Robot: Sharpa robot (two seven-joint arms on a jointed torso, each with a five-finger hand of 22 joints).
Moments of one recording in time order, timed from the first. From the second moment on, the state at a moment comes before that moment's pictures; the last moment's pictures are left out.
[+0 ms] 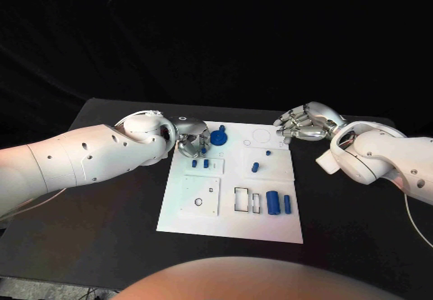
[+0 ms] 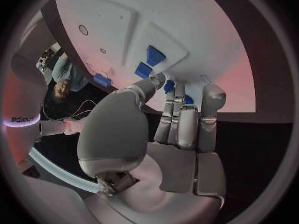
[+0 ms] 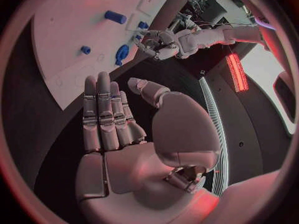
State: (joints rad) left arm 1.19 -0.74 -0.07 1.33 -1.61 -0.06 0.05; left_hand 1.25 -0.24 0.61 -0.06 0.10 0.96 0.12 0.30 0.38 1.05 0.09 0.38 0.16 1.41 0.02 1.46 1.21 0.12 1.27 0.12 0.94 1.31; right arm 1.28 -0.88 -0.16 1.52 -0.77 -0.35 0.07; right_hand 1.12 -0.16 0.65 -0.12 0.32 0.83 0.20 0.27 0.43 1.07 0.13 0.27 0.12 1.20 0.07 0.27 0.72 0.17 0.95 0.18 0.28 0.67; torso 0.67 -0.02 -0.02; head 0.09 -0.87
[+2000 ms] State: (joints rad) left arm 1.19 -0.88 -0.02 1.41 -1.25 -0.13 0.13; left_hand 1.24 -0.22 0.56 -0.04 0.12 0.90 0.13 0.27 0.38 0.95 0.12 0.41 0.19 1.24 0.05 1.36 0.94 0.14 1.18 0.15 0.80 1.31; right arm 1.28 -0.88 -0.16 1.49 -0.78 -0.35 0.07; right_hand 1.16 -0.17 0.63 -0.13 0.17 0.87 0.18 0.28 0.43 1.10 0.11 0.25 0.11 1.34 0.03 0.34 0.76 0.17 1.08 0.14 0.33 0.68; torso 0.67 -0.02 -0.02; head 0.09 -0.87
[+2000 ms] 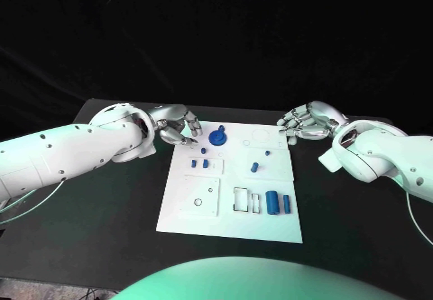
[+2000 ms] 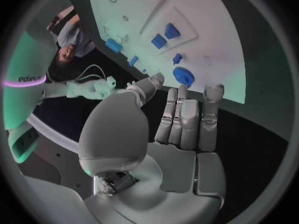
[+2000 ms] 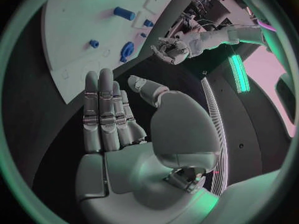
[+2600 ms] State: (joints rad) left arm 1.19 -0.97 -0.03 1.52 -0.29 -0.18 0.35; left_hand 1.21 -0.17 0.45 0.10 0.16 0.82 0.17 0.32 0.42 1.03 0.10 0.46 0.21 1.16 0.03 1.19 0.73 0.16 1.08 0.14 0.47 1.21; right arm 1.28 -0.82 -0.16 1.46 -1.38 -0.21 -0.06; right_hand 1.18 -0.21 0.65 -0.11 0.10 0.95 0.15 0.24 0.41 1.15 0.10 0.10 0.12 1.47 0.00 1.22 1.28 0.17 1.30 0.09 0.70 0.96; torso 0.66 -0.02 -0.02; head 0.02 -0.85
